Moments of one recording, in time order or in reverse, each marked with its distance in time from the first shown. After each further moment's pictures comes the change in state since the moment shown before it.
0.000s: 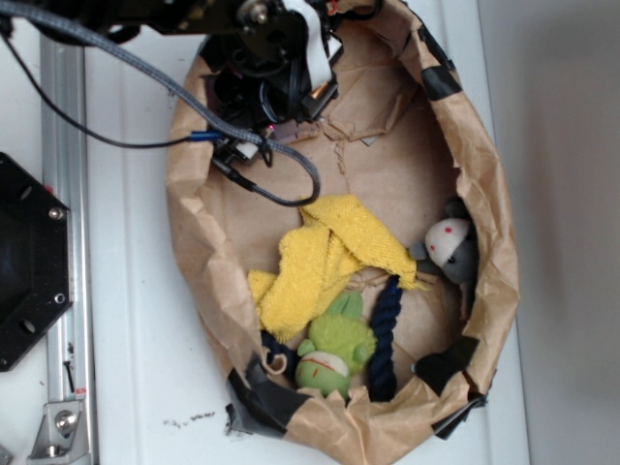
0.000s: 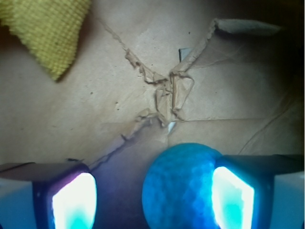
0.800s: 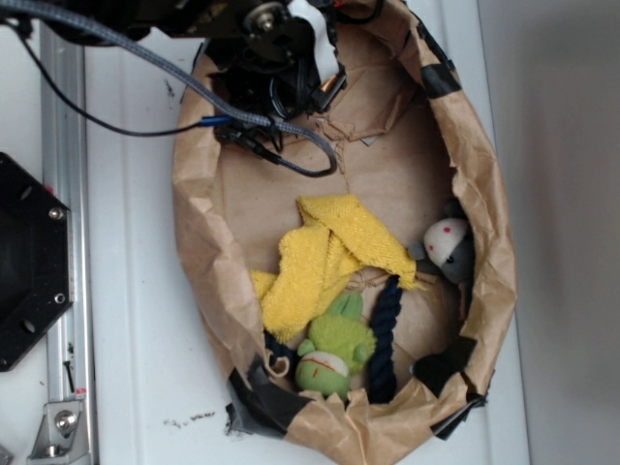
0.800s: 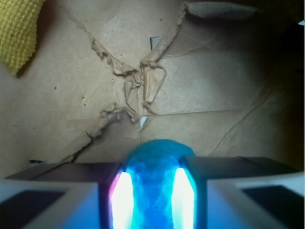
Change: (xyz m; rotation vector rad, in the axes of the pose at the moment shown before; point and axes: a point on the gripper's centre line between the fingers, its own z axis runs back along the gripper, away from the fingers) arm -0.005 0.005 -0.008 0.034 0.032 0.033
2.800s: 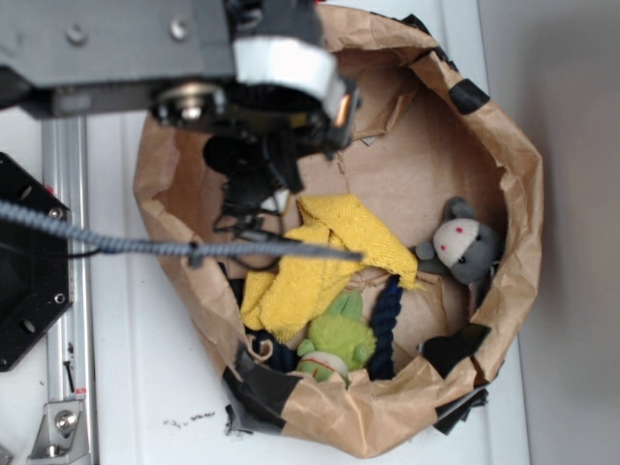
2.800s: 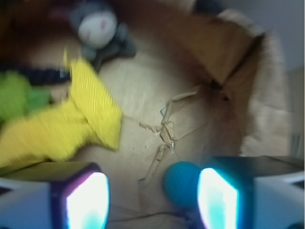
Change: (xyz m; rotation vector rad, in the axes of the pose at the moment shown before) arm 0.040 -0.029 0.097 0.111 -0.064 0.323
